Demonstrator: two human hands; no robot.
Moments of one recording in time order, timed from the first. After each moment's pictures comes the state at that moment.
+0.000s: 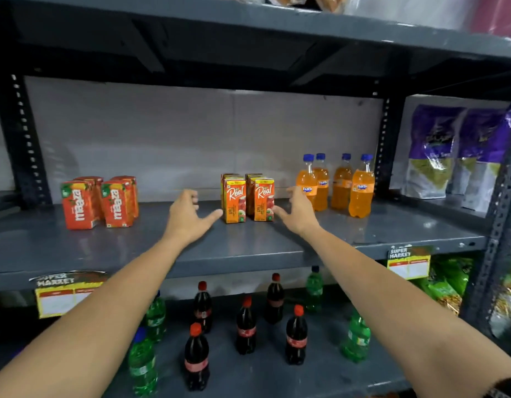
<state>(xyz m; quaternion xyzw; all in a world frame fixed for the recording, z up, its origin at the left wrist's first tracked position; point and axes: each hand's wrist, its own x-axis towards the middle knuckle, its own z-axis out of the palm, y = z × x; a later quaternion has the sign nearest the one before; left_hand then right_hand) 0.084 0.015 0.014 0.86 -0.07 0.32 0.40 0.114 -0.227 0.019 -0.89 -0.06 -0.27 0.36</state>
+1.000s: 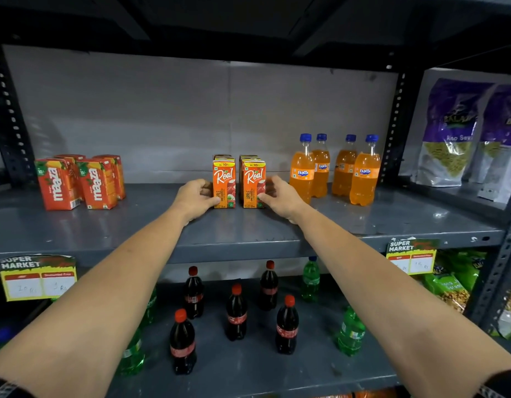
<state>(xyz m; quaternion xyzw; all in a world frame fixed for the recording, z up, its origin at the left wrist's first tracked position) 0.130 -0.021 0.013 0.87 -0.05 0.18 0.46 0.140 -0.228 0.021 -0.89 -0.12 -0.13 0.41</state>
